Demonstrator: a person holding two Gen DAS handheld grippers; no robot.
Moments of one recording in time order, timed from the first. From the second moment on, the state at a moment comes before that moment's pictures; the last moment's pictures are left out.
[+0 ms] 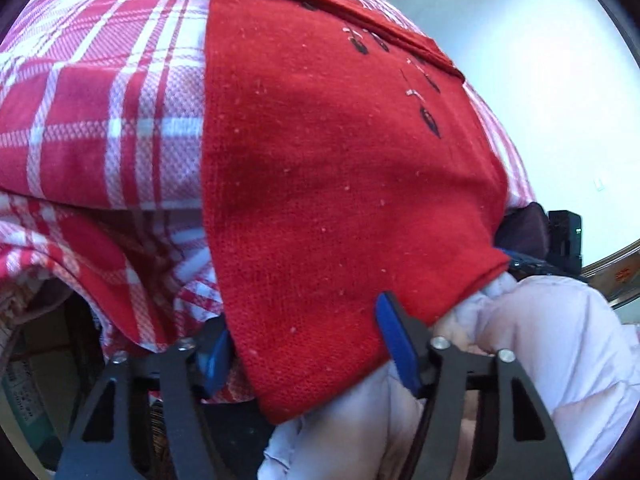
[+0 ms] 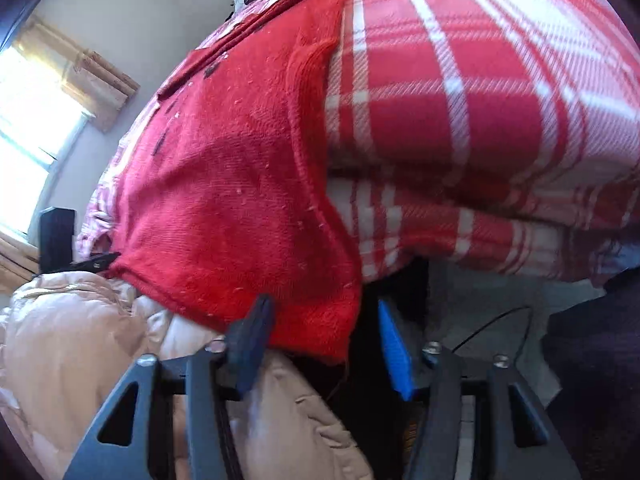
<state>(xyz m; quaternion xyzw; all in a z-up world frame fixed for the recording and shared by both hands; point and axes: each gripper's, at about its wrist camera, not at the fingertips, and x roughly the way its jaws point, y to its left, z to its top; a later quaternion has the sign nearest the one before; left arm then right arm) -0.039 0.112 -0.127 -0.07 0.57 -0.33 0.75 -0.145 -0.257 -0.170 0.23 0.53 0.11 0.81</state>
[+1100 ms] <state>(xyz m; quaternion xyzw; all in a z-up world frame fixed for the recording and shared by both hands) 0.082 0.139 -0.008 -0.12 0.43 -0.28 0.85 0.030 -0.327 -0.109 0.46 0.34 0.13 0.81</state>
